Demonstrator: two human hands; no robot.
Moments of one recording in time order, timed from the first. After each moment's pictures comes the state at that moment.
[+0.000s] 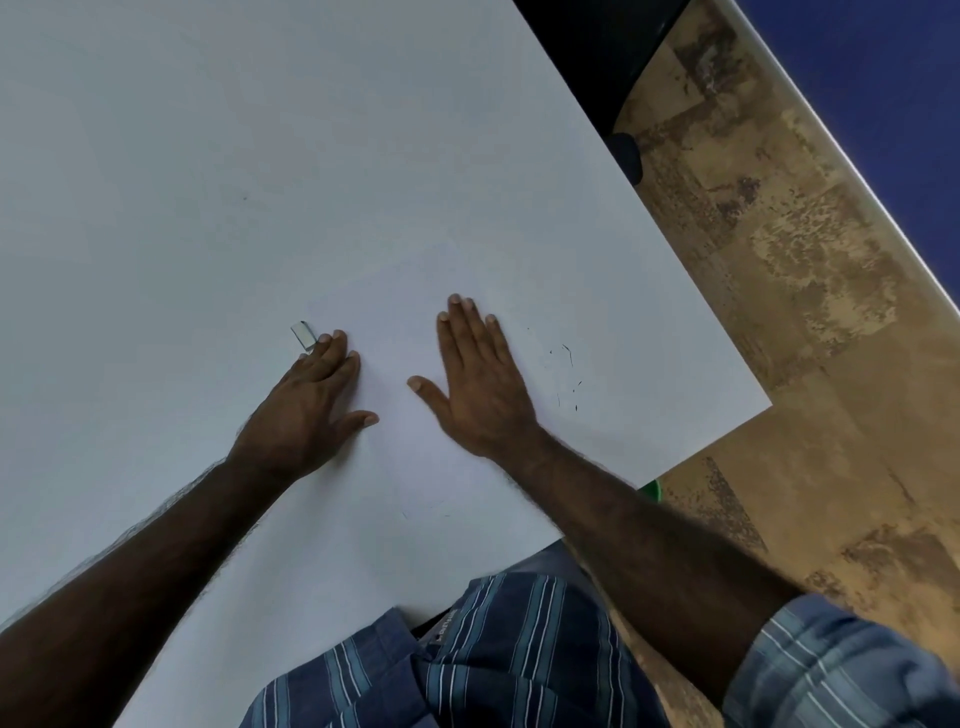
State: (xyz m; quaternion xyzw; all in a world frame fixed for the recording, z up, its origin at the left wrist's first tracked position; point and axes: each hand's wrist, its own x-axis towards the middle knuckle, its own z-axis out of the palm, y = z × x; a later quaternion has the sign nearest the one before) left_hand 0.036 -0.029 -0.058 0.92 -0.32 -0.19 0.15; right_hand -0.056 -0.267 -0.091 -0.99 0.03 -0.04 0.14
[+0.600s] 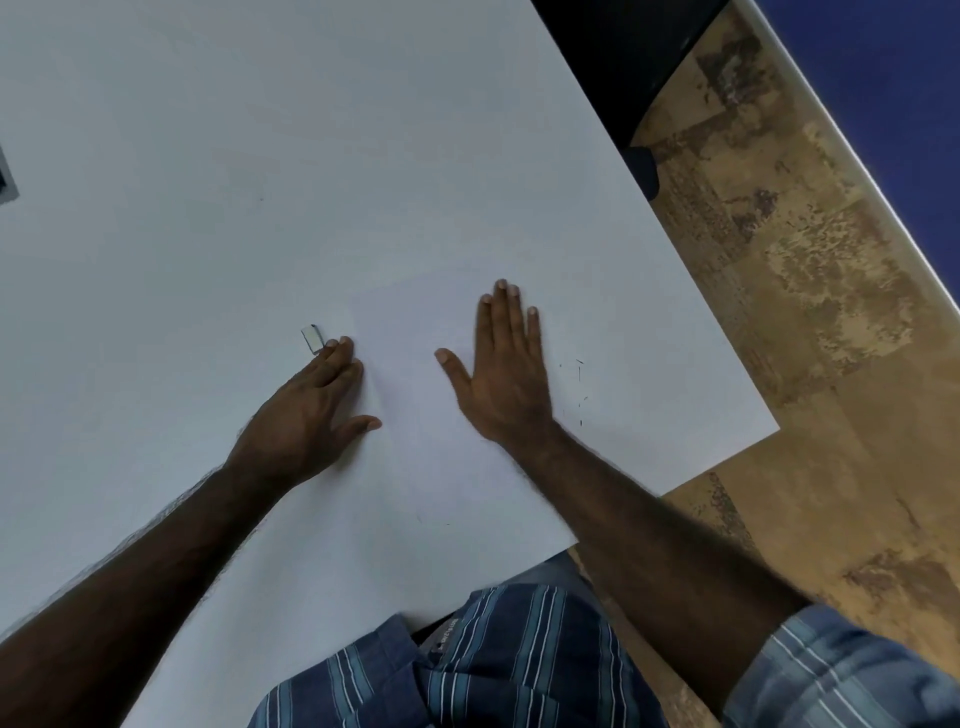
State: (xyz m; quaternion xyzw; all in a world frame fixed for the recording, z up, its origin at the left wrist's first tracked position) left_hand 0.033 -0.026 -0.053 0.92 -0.33 -0.16 0.14; right_hand -0.037 -0.288 -0.088 -0.98 0.12 -0.03 0.13
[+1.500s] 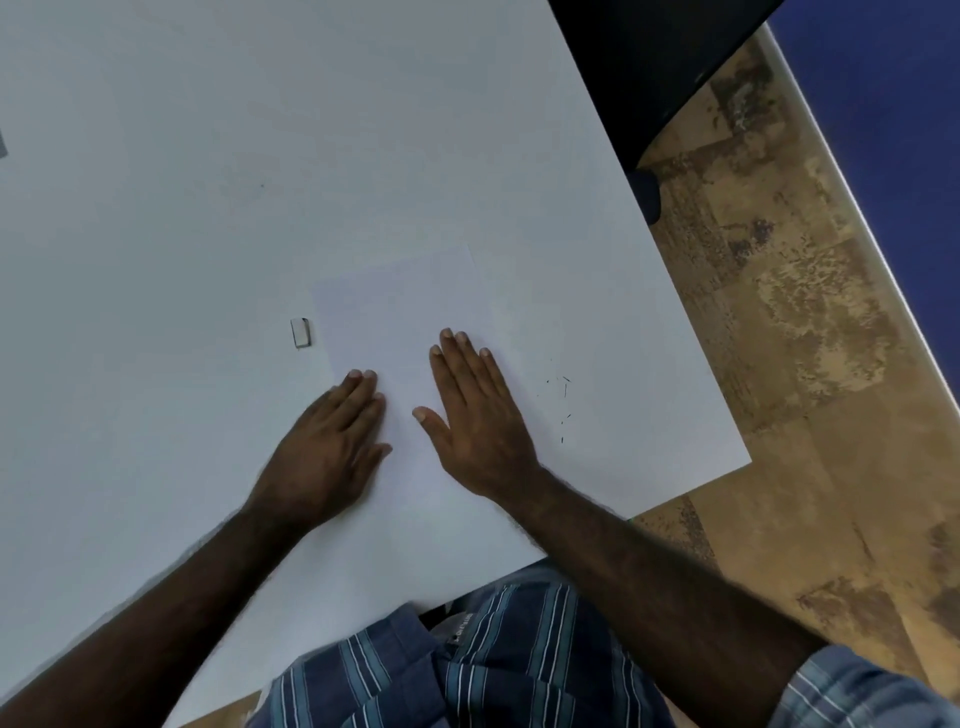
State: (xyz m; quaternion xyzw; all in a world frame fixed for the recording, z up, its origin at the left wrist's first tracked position) left_hand -0.021 -0.047 -0.060 0.91 -0.37 -0.11 0.12; right_hand -0.074 -0.280 -0.073 -0.98 -0.04 -0.03 0.20
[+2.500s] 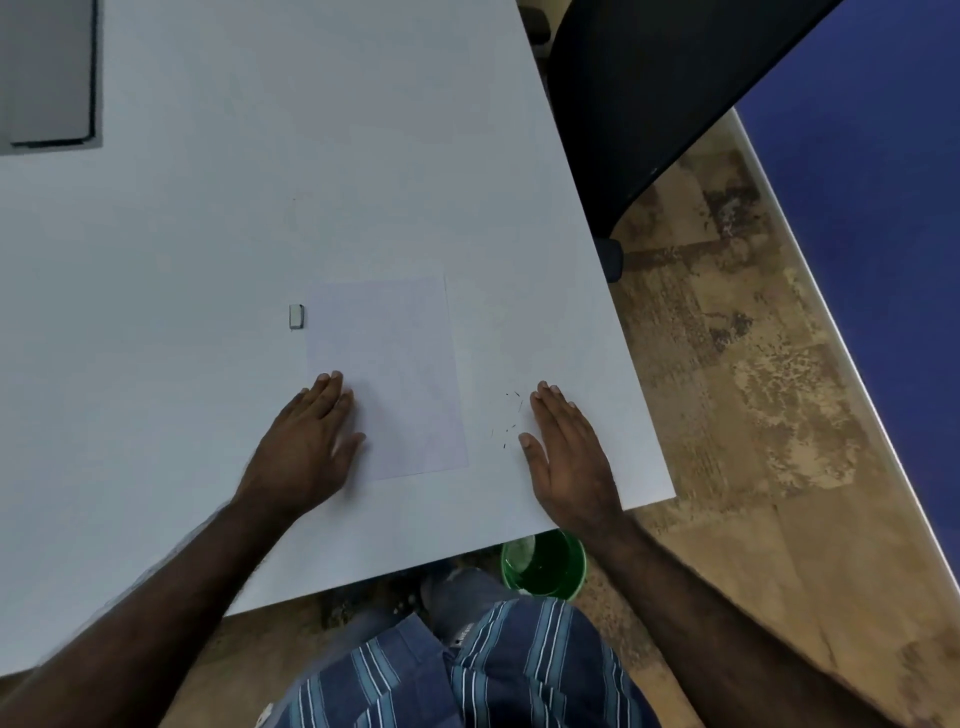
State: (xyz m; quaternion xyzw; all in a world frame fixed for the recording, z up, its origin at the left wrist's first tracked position) left_hand -0.081 -0.087 -0.024 0.97 -0.20 -0.11 0.12; right_hand -0.167 -0.434 -0.035 -0.97 -0.01 -0.03 0.22
